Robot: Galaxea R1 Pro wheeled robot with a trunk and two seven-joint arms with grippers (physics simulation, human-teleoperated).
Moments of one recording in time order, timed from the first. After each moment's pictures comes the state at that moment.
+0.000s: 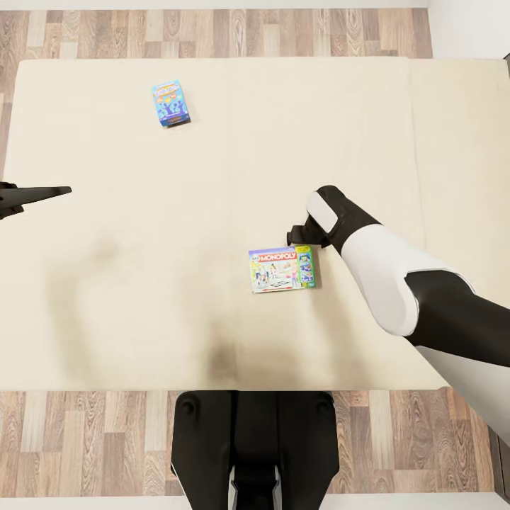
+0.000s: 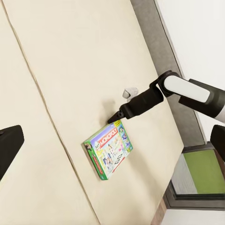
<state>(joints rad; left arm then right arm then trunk) -1.16 0.60 0.31 -1.34 0.14 1.04 -1.57 -1.66 0.17 -0.01 -0.23 -0.31 0.94 -0.41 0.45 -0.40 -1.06</state>
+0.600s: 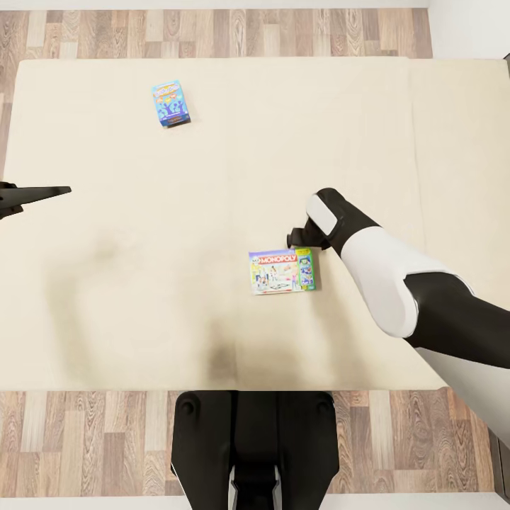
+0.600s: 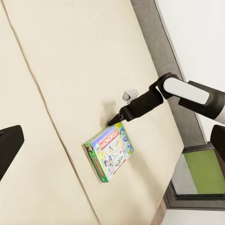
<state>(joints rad) -1.16 0.60 0.31 -1.34 0.14 1.04 -1.57 -1.65 0.17 -0.01 -0.23 -0.31 0.95 -0.41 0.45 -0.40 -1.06</state>
